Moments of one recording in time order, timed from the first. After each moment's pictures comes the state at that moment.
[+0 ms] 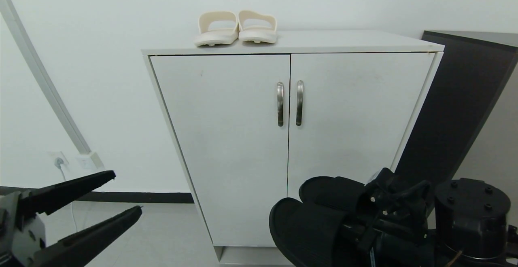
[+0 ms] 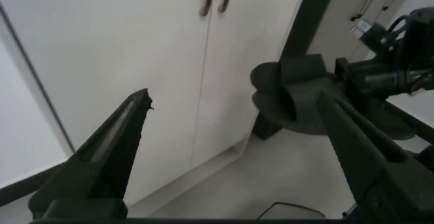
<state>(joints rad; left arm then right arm) -0.18 0.91 -0.36 -0.46 -0.51 -0.12 0.84 1.59 -0.39 -0.89 -0.01 0.05</state>
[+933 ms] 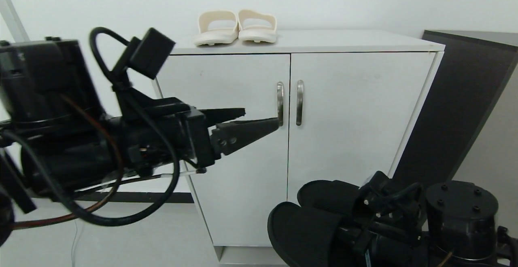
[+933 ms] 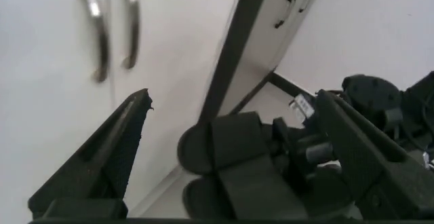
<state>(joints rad) -0.59 1.42 -0.85 -0.55 -0.42 -0.19 0.84 1.62 -0.39 -0.89 -0.01 0.06</state>
